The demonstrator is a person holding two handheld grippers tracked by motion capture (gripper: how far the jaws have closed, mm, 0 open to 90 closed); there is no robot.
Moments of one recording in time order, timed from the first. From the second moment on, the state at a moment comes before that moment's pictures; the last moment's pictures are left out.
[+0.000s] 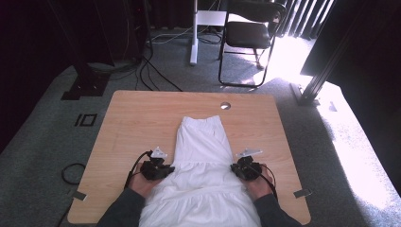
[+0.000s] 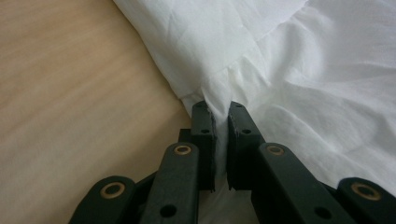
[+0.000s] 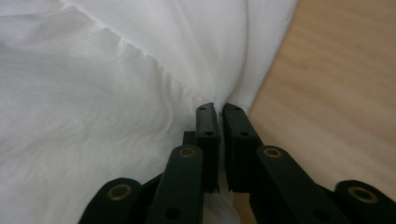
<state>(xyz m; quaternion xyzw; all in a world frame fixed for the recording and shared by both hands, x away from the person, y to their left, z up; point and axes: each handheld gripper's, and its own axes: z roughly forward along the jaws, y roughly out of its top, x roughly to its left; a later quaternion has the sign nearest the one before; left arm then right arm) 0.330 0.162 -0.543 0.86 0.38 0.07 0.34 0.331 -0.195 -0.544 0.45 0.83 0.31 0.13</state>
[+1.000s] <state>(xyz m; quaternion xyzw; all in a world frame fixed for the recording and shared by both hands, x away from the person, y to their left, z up) 0.333 0.157 -0.542 0.86 0.38 0.09 0.33 0.484 -0.136 -0.531 0.53 0.75 0.39 0.04</state>
